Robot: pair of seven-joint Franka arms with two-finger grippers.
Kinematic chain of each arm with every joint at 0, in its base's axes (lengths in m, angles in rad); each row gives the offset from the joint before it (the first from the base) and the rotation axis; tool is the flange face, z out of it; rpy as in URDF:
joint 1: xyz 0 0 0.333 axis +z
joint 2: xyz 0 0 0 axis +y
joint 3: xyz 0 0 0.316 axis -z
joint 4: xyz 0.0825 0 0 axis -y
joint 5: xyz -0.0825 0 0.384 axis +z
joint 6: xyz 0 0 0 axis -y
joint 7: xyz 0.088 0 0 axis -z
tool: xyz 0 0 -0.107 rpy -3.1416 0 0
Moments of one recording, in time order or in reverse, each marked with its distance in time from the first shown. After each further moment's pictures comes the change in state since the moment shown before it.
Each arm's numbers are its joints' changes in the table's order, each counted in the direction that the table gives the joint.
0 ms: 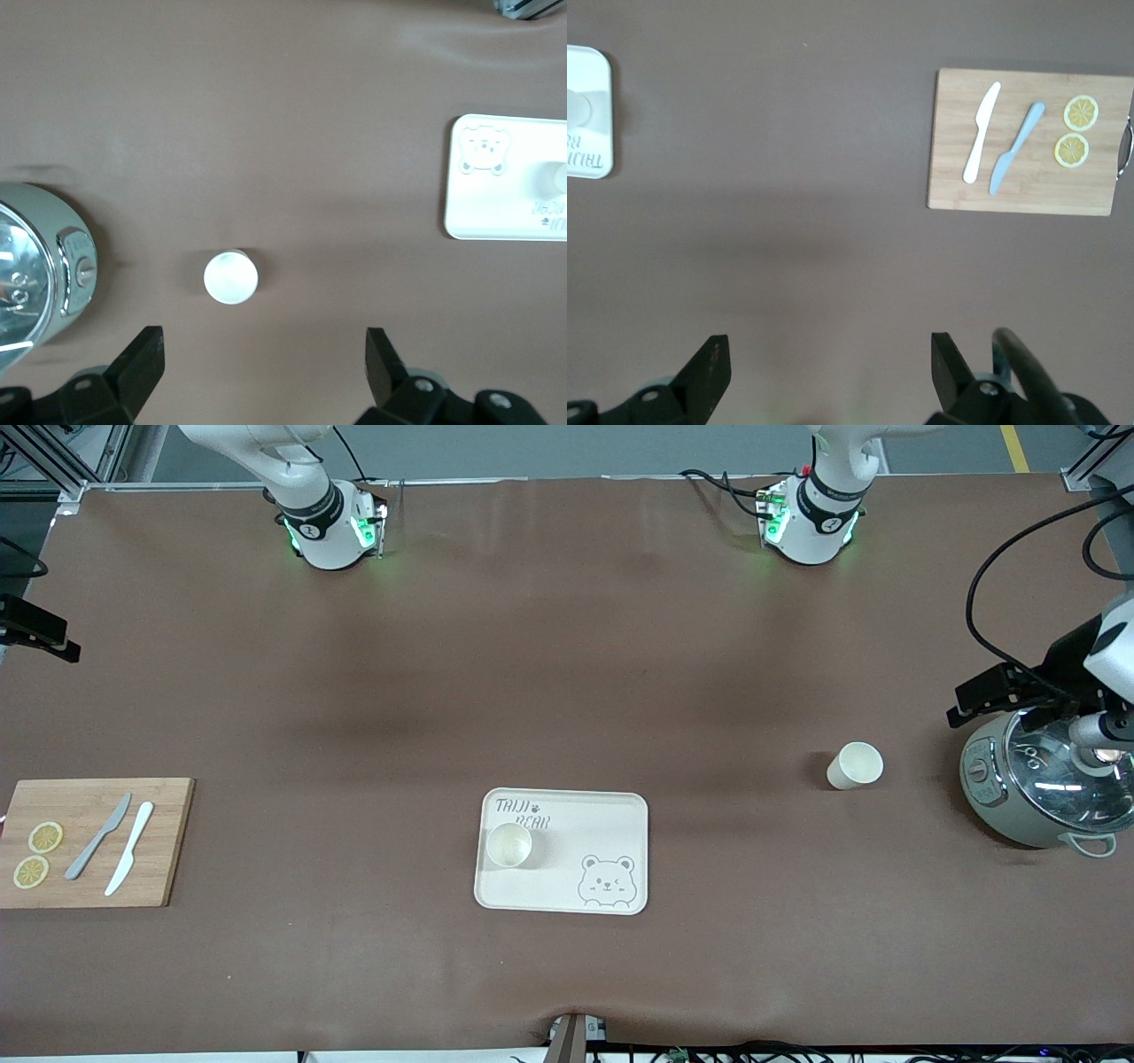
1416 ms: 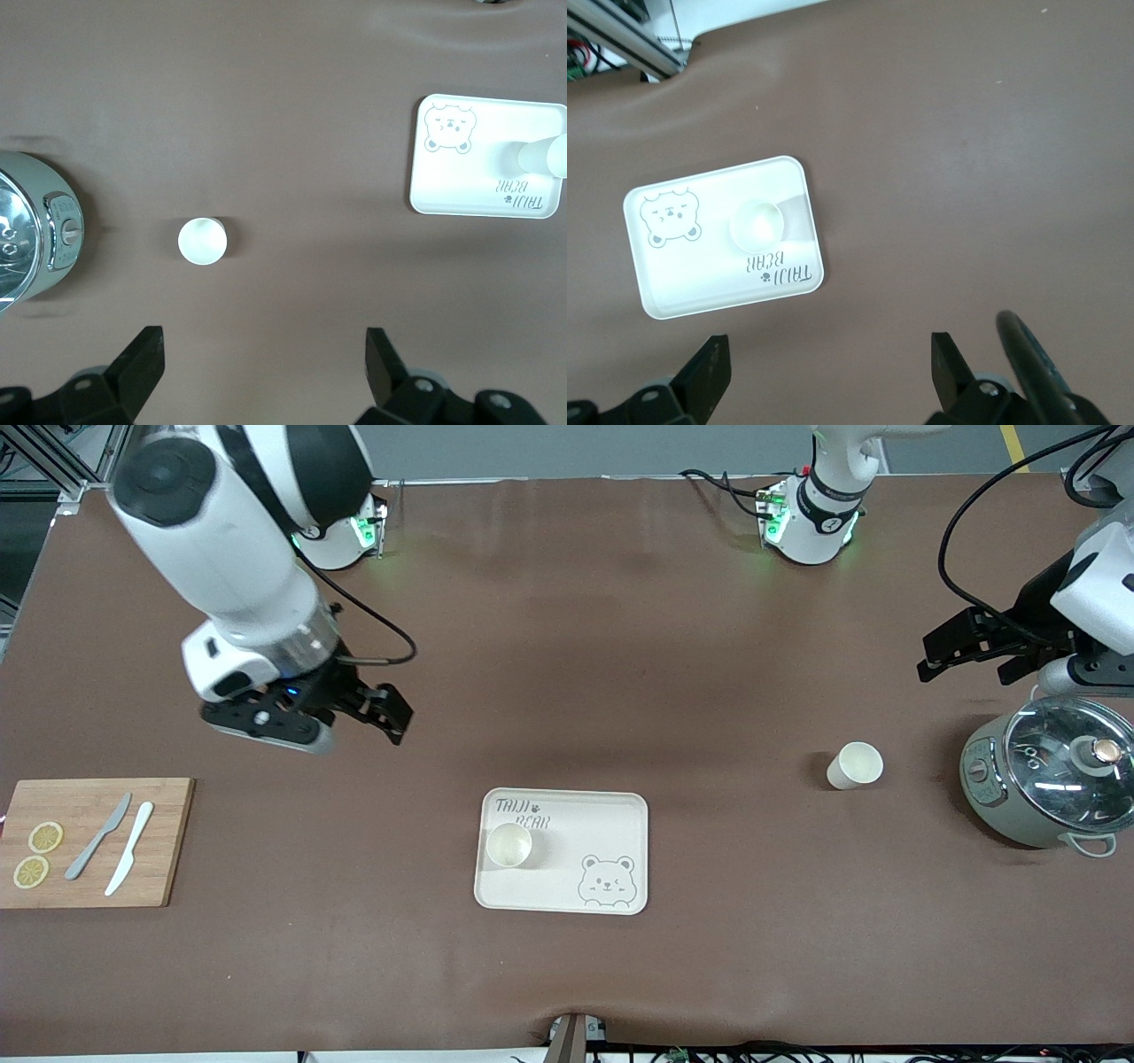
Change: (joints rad) left arm -0.055 -0.006 0.042 0.117 0.030 -0.144 -0.118; right arm 0.523 0.220 -0.004 -0.007 0.023 0.392 0.814
